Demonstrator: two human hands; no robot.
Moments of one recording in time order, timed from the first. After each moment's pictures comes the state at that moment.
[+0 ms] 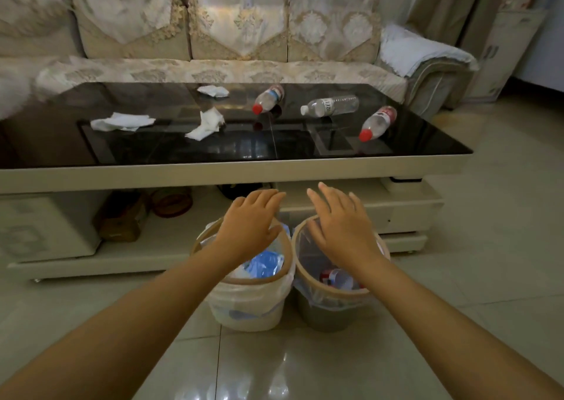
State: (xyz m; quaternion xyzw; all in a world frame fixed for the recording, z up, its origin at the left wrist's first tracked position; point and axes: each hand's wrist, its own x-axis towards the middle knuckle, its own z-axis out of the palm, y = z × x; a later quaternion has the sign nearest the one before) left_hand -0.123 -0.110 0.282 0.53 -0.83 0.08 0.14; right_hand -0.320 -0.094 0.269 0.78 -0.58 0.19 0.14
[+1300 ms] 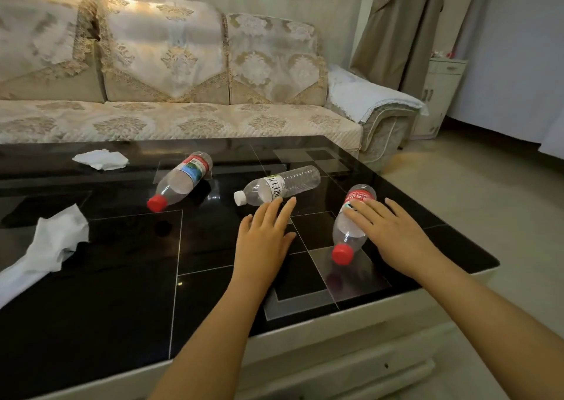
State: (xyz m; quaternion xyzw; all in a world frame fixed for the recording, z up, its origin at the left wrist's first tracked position) left_hand -0.301 -0.486 0.274 0.51 -0.81 0.10 0.28; right_hand -0.541 -0.433 0.326 0.76 -0.60 -0.06 0.24
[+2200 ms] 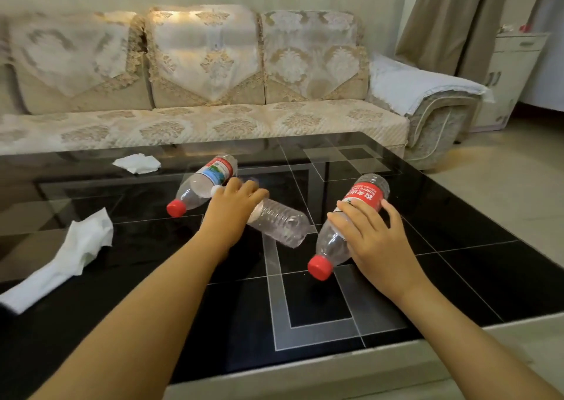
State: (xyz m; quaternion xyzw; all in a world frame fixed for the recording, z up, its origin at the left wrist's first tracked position) left_hand -0.237 -0.570 0.312 0.53 -0.82 0.22 0.09; right_hand -0.501 -0.485 0.280 0.78 -0.52 0.16 0.30
